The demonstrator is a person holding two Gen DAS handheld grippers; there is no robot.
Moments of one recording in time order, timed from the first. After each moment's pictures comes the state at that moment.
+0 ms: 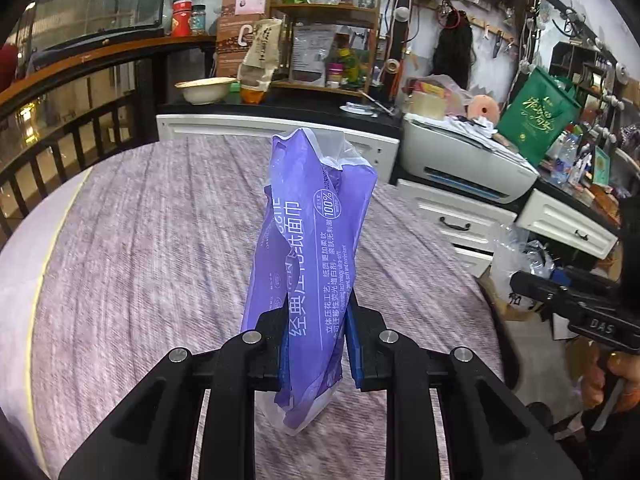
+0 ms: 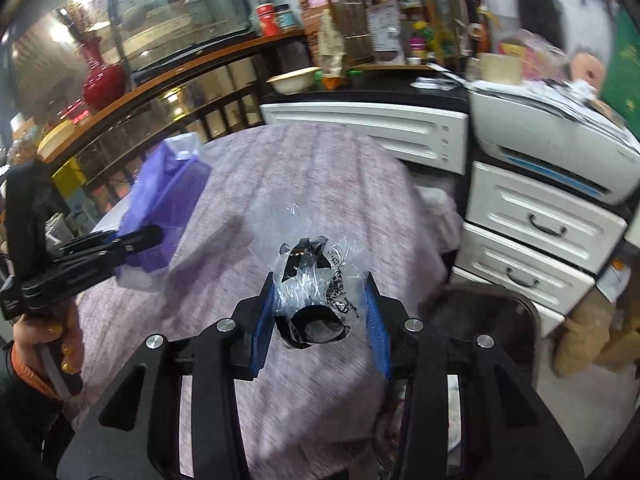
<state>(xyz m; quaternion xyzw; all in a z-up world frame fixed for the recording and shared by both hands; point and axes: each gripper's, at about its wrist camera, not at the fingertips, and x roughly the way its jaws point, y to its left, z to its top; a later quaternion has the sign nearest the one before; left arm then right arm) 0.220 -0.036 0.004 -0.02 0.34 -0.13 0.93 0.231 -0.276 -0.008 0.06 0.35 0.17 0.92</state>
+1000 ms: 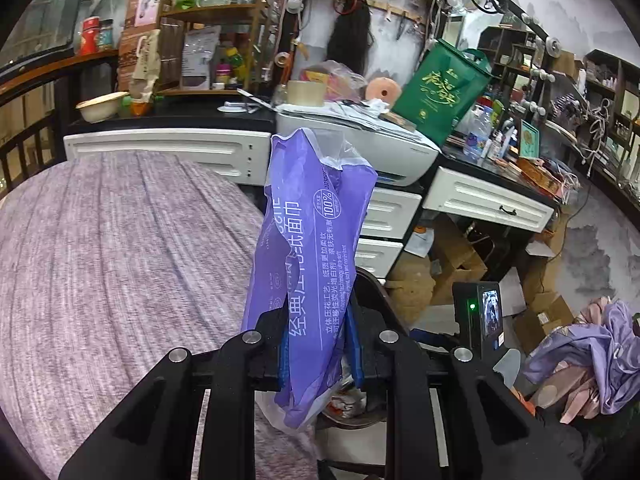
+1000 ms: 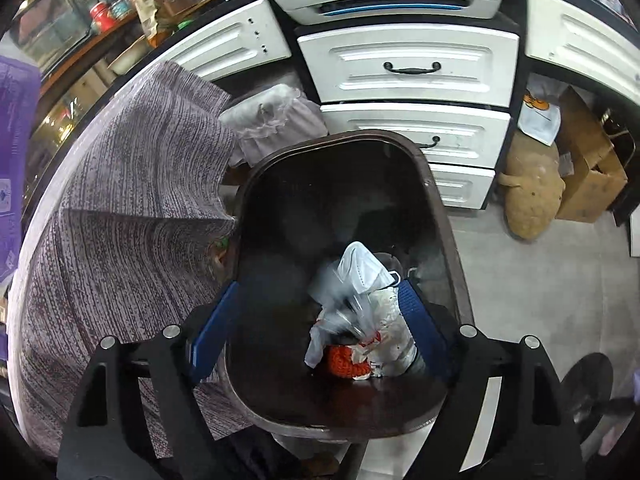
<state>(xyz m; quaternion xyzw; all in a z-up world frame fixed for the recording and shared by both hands) 0.188 -0.178 0.004 -0.01 0.33 -0.26 0.91 0.222 -0.399 -0.155 0.17 0.46 0.00 0.87</state>
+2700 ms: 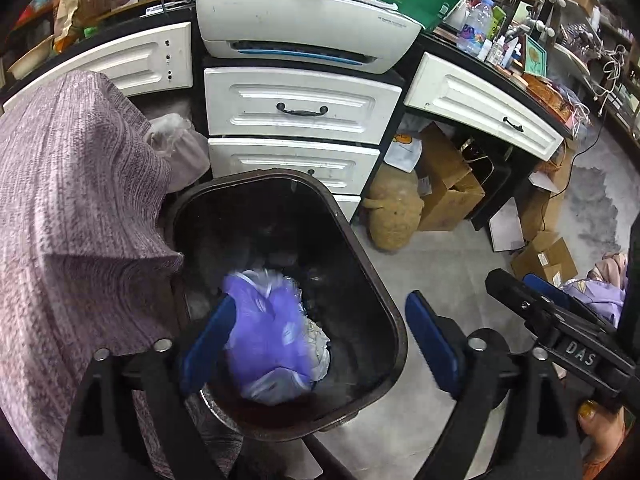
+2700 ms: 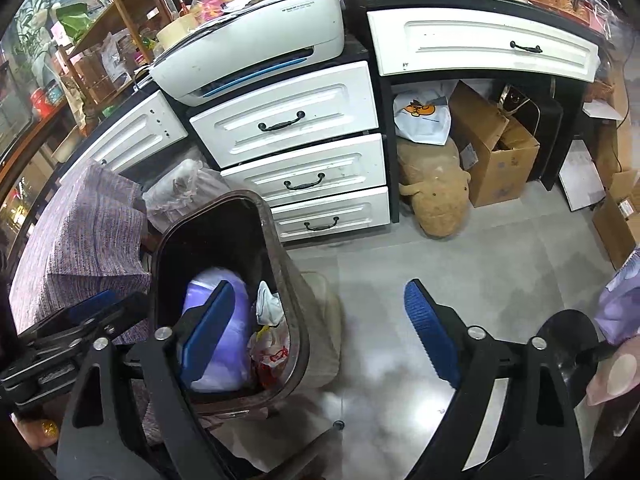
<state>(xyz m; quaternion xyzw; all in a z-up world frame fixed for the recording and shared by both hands) 0.211 -0.307 -0.102 0.04 0.46 -0.28 0.84 0.130 -0.501 -0.122 0.21 0.39 -0.16 0.88</state>
